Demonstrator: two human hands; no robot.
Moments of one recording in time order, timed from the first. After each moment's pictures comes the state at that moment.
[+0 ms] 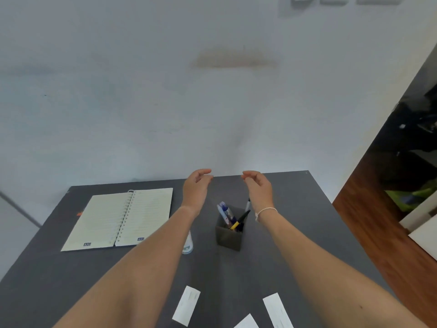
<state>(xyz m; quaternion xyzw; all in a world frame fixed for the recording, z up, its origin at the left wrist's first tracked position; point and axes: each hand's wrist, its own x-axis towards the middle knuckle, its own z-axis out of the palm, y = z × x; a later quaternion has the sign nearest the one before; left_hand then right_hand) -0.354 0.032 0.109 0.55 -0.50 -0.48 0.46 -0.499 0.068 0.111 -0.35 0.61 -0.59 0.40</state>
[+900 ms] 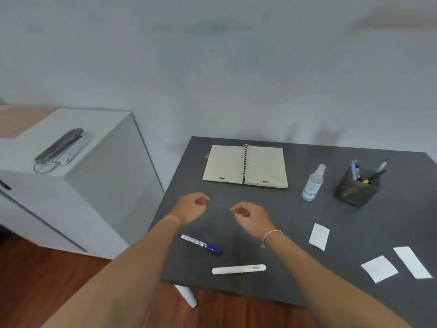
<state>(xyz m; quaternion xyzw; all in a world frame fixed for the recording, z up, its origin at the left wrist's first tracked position) 0.062 0.194 0.036 0.68 -0.60 -0.38 0.19 -0.143 0.215 0.027 -0.64 0.59 -0.26 0.42</state>
